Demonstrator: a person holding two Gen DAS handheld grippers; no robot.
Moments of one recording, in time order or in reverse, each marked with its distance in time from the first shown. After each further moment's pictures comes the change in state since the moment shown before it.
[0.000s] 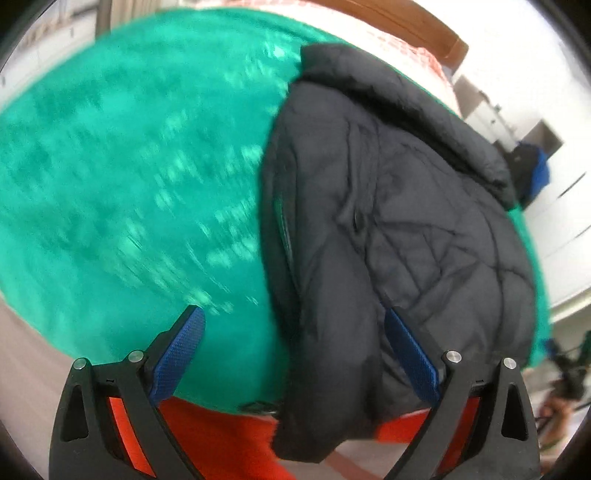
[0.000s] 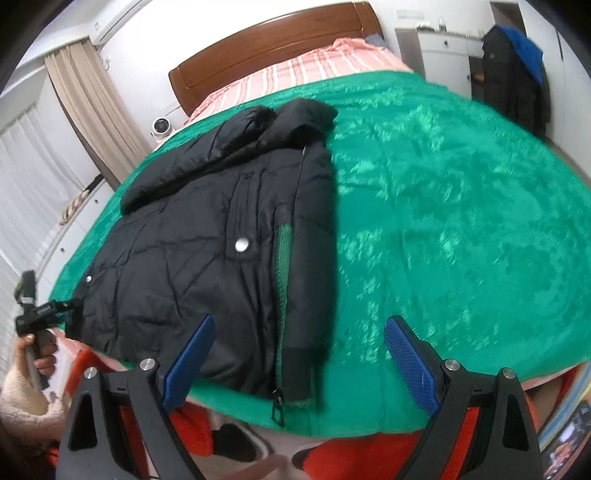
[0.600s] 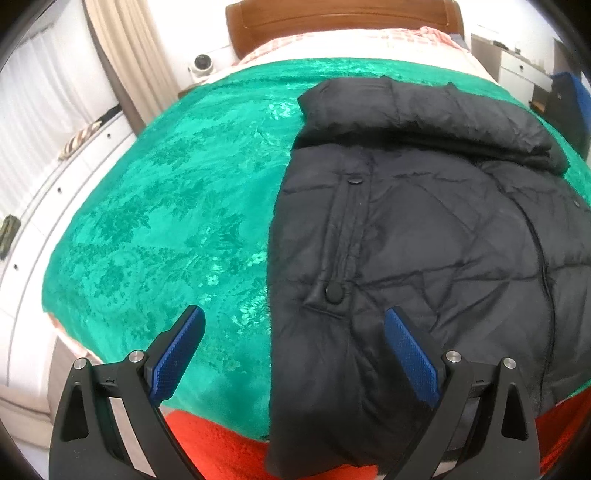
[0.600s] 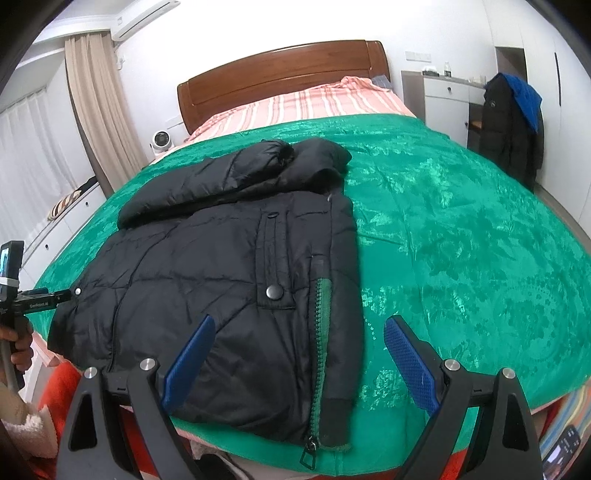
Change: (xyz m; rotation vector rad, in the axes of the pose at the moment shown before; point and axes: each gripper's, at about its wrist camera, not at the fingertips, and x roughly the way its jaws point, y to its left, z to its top) left arm -0.015 -0.094 0.016 0.280 -0.167 0.487; right arm -0.007 0.053 0.013 -0.123 -0.155 -0.109
